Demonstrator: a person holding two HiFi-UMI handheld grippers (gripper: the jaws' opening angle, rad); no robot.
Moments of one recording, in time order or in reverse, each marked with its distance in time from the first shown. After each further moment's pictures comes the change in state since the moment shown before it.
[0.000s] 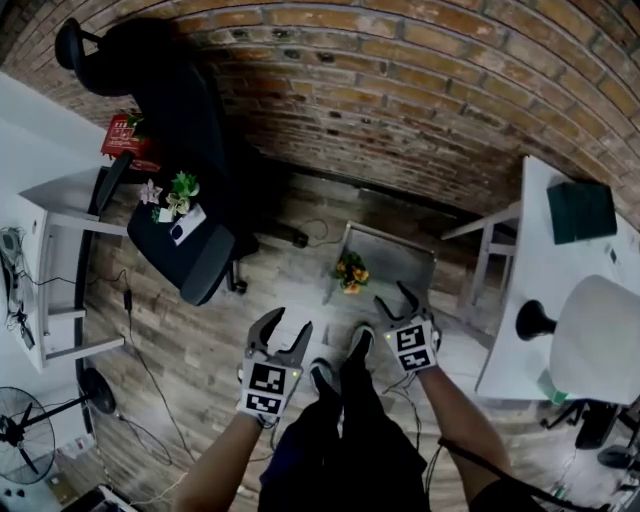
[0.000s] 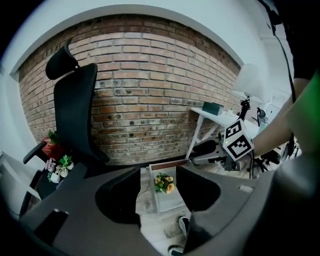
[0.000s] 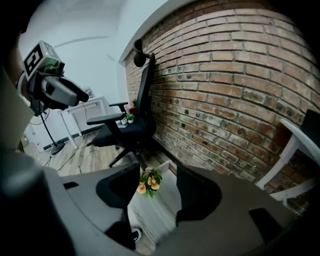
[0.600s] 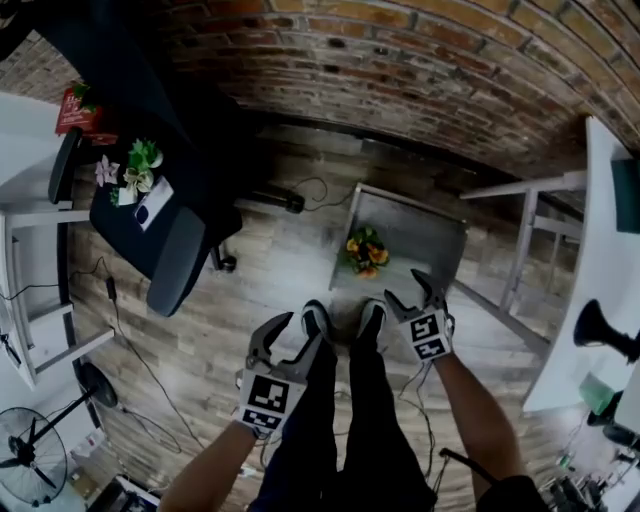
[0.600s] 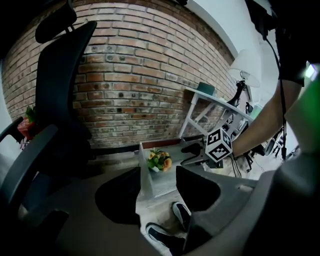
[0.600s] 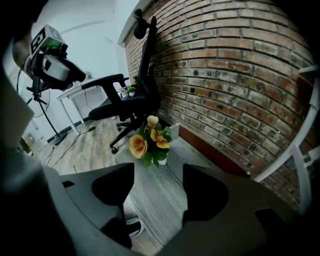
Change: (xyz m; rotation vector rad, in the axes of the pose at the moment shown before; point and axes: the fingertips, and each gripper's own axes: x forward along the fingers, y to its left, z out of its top) left arm 0.098 0.018 -0.120 0.006 0.121 -0.167; right arm 0.135 0.015 -0.158 0.004 0.133 0.061
